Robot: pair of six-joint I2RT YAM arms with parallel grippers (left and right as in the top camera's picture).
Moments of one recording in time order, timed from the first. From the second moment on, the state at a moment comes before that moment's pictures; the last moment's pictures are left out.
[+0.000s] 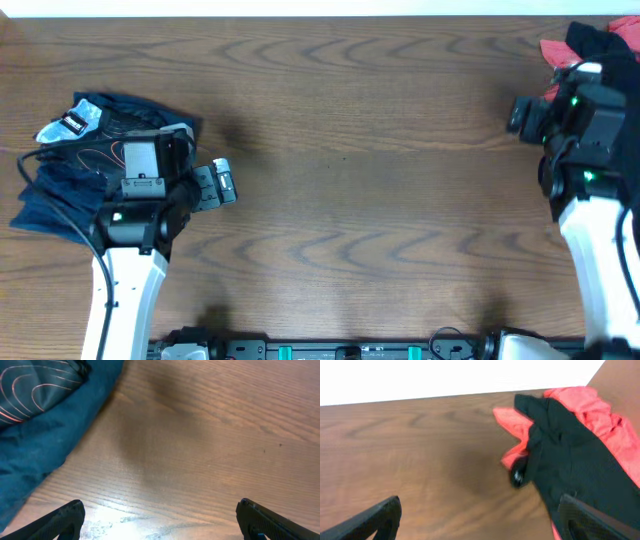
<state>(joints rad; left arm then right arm) 0.00 1.11 0.97 -0.84 0.06 -0.23 -0.17 1.36 0.97 -0.15 0.09 -0.02</state>
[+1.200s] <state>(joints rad) 0.00 1.12 0.97 -0.85 0.07 -0.23 -0.36 2.14 1.03 0.50 0.24 0.16</state>
